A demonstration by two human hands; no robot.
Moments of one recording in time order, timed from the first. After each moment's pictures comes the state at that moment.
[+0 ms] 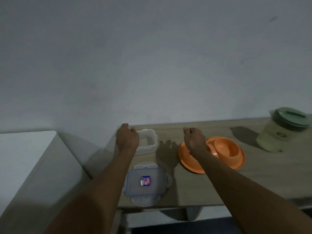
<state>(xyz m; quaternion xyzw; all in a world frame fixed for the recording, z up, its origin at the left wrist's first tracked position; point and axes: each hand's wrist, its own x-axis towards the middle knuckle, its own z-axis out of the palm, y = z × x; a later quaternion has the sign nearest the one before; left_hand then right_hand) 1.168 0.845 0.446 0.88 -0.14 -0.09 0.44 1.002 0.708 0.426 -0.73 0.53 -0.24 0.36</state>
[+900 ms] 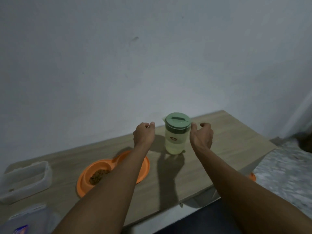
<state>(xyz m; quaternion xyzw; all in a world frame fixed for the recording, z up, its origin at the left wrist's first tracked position) 0.843 0.578 0.488 0.78 -0.35 -0.24 0.47 0.685 0.512 0.474 -0.51 0.70 -0.43 0.28</state>
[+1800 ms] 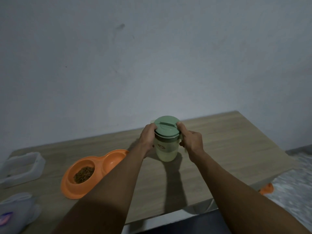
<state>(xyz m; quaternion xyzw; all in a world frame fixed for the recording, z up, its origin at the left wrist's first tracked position) 0.787 0.500 0.471 0.69 -0.21 -0.42 0.55 0.660 0.431 0.441 -0.50 0.56 -0.36 0.54</state>
